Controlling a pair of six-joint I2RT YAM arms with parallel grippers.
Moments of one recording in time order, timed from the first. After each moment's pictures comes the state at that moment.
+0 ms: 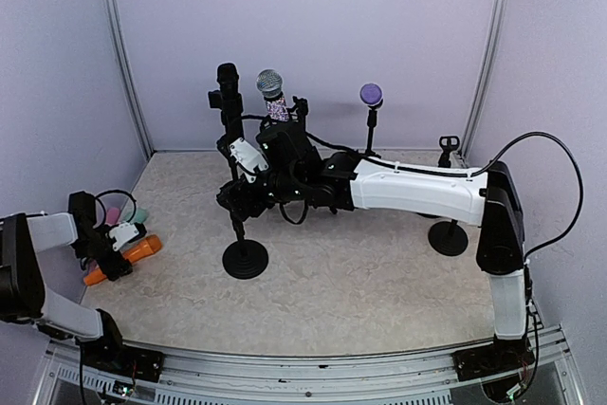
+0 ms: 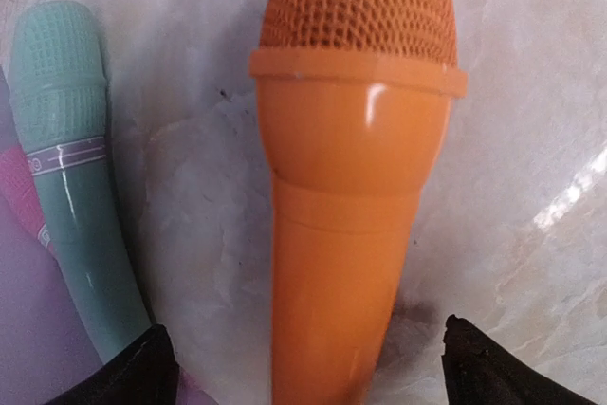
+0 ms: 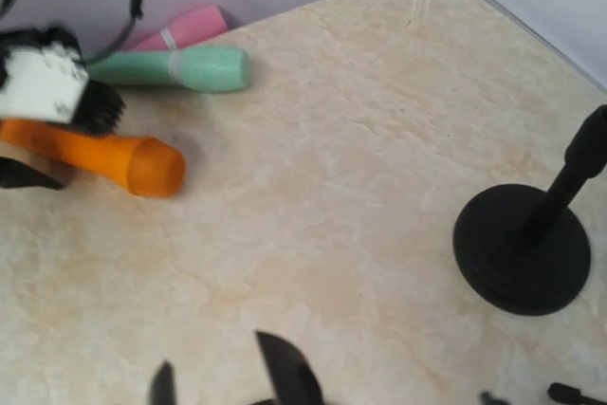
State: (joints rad) left arm 0.36 1.27 0.57 -0.42 0.10 1.18; right arm 1.08 2.10 1.88 -0.23 0.01 0.01
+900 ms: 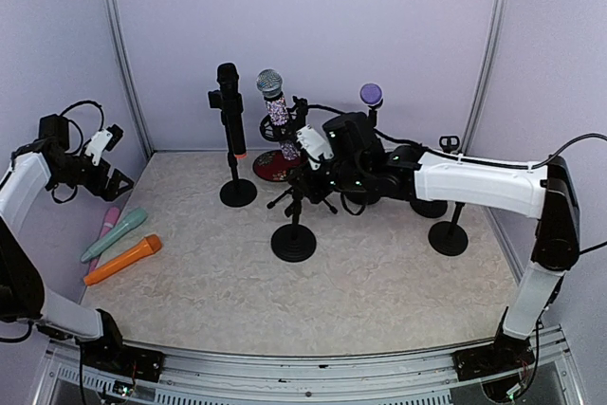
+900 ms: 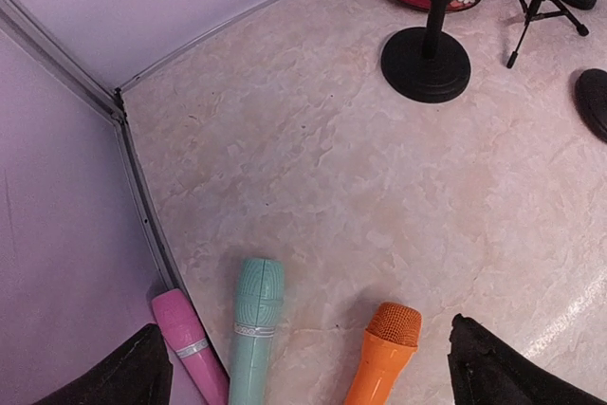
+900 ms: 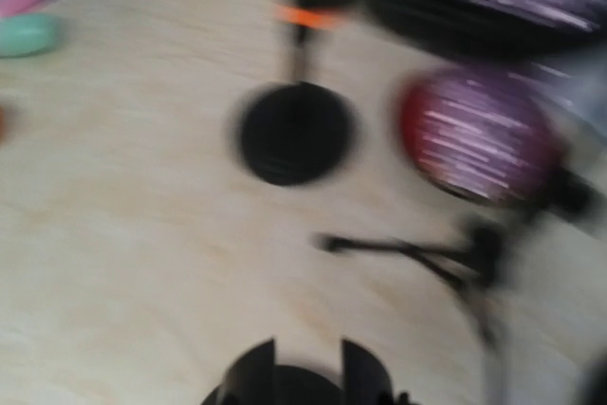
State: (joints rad) left arm 0.35 1.27 1.18 -0.76 0.49 0.74; right arm 0.93 1.78 1.49 -0.19 0.12 0.00
